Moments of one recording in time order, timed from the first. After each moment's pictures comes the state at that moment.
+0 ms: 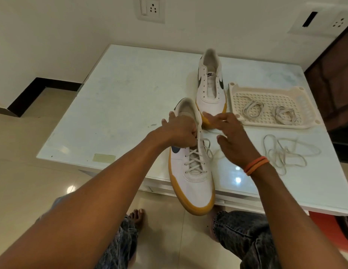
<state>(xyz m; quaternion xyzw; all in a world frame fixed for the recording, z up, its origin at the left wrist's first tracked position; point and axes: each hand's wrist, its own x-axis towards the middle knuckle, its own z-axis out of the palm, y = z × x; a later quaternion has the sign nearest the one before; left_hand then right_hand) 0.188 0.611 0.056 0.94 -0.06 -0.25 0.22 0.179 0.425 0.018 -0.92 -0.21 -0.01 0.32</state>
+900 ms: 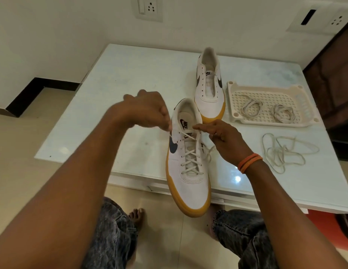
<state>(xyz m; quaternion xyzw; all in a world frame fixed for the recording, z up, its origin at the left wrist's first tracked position) 0.190 0.669 0.110 0.97 -0.02 -0.18 0.16 0.189 0.428 0.001 -0.91 -0.20 0.06 0.34</state>
